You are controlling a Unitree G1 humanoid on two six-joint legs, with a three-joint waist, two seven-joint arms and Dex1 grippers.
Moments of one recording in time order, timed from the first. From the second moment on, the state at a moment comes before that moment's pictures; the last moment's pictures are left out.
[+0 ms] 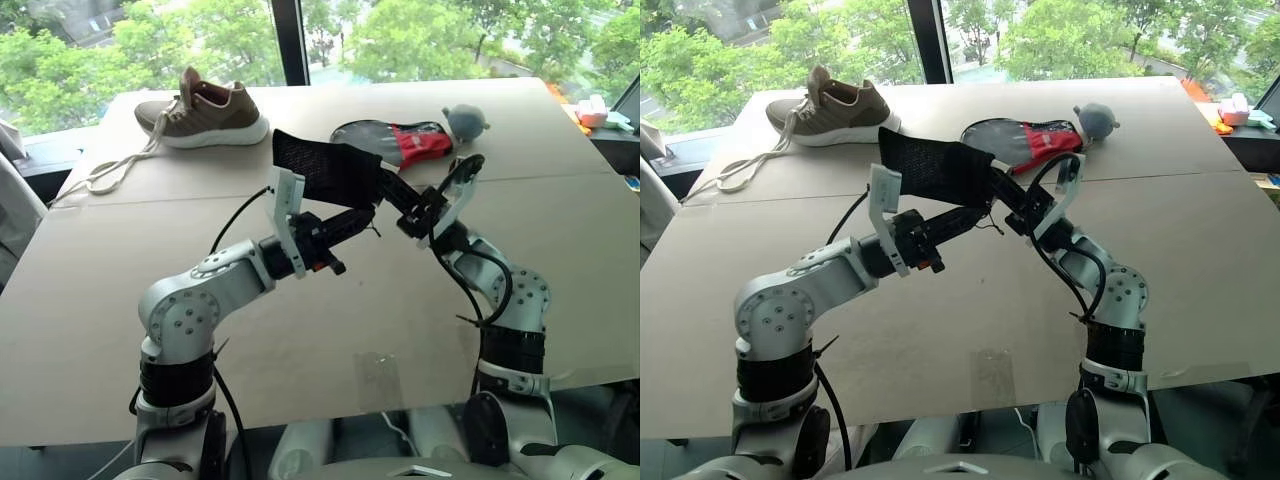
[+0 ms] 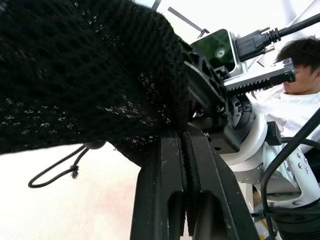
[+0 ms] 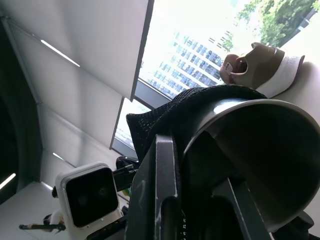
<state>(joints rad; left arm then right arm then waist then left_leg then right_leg) -0.43 0.34 0.15 -0.45 -1.09 1.05 -0.32 -0.53 -0.02 -0.19 -0.11 1.04 0.88 0.41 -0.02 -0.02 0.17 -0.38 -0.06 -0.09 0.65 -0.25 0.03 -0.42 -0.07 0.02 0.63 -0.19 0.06</state>
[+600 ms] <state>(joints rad) -0.54 0.32 0.19 -0.33 -1.25 1.04 -0.20 -0.77 -0.42 0.52 0.36 -0.54 -0.63 0.39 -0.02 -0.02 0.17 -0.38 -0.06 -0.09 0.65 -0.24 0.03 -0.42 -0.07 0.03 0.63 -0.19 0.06</state>
